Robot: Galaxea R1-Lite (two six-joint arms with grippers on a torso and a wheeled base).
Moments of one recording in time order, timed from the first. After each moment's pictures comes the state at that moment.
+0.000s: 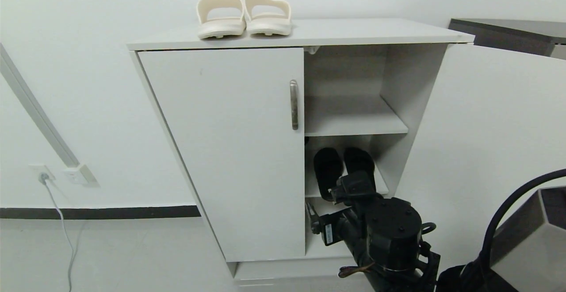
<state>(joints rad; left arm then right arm) 0.00 0.00 0.00 0.00 0.00 -0.02 0.94 2.04 -0.67 -1.26 -0.61 0.01</state>
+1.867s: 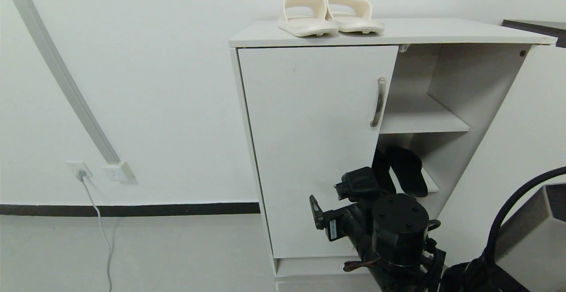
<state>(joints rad) 0.00 0.00 0.00 0.00 0.01 -0.02 0.93 2.03 -0.66 -1.29 -0.61 -0.01</state>
